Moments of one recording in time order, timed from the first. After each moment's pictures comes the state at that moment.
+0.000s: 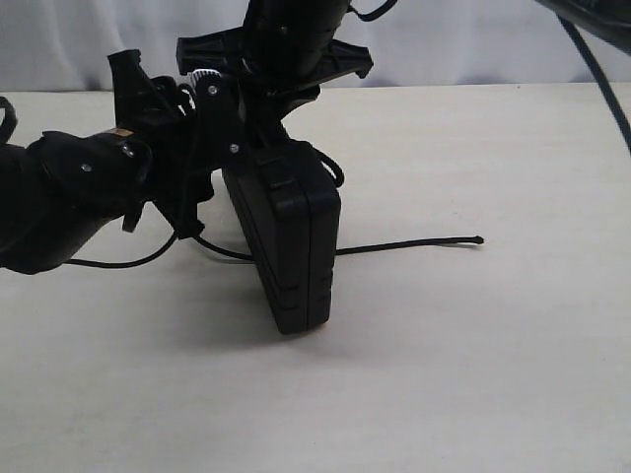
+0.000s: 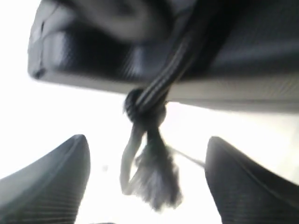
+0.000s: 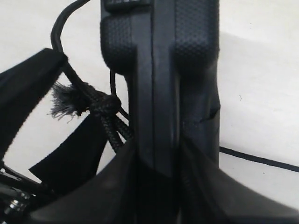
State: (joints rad) left arm -0.66 1.65 -0.79 -1.16 -0.52 2.04; right arm 0.61 2.09 -2.08 0.11 1.22 0.33
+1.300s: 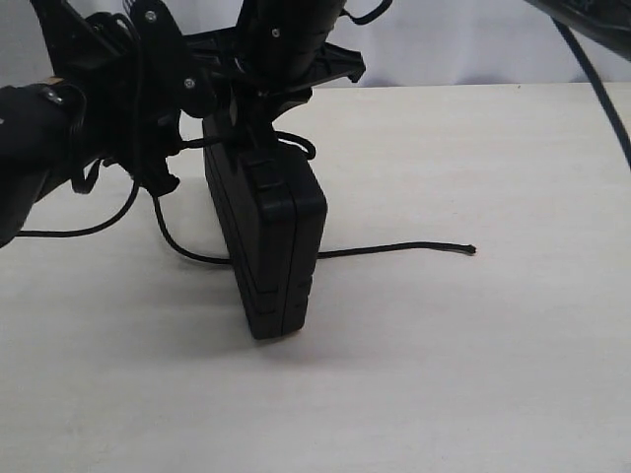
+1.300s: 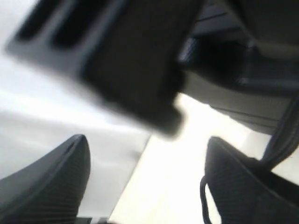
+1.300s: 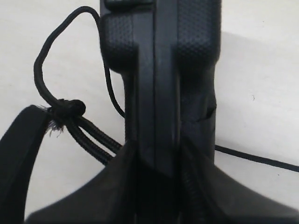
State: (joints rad) left arm -0.66 1.47 -0.79 -1.30 -0.58 2.11; right arm 0.62 2.10 -2.08 0.13 1.20 0.35
